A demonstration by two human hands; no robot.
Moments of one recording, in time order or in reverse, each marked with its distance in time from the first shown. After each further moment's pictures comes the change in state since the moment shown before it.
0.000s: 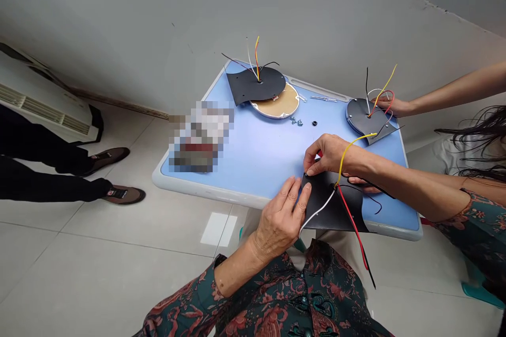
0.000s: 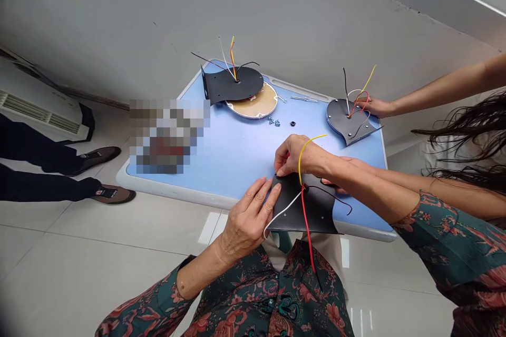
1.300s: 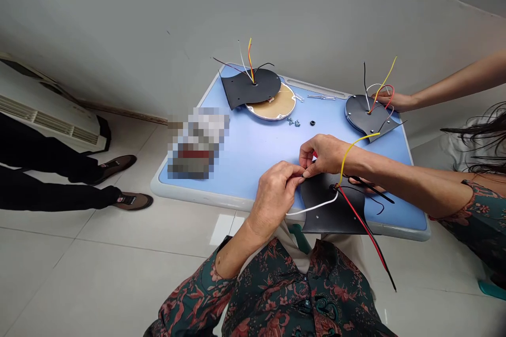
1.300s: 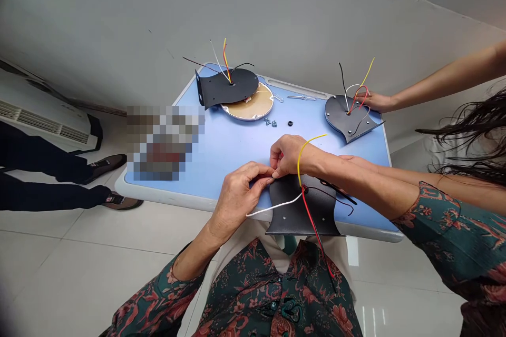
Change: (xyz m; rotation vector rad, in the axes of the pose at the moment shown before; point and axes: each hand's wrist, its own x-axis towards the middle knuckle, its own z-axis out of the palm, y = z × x) left_hand 0.061 -0.033 -0.009 -0.606 -0.127 -0.513; right_hand 0.002 -0.010 -0.002 0.012 -0.020 0.054
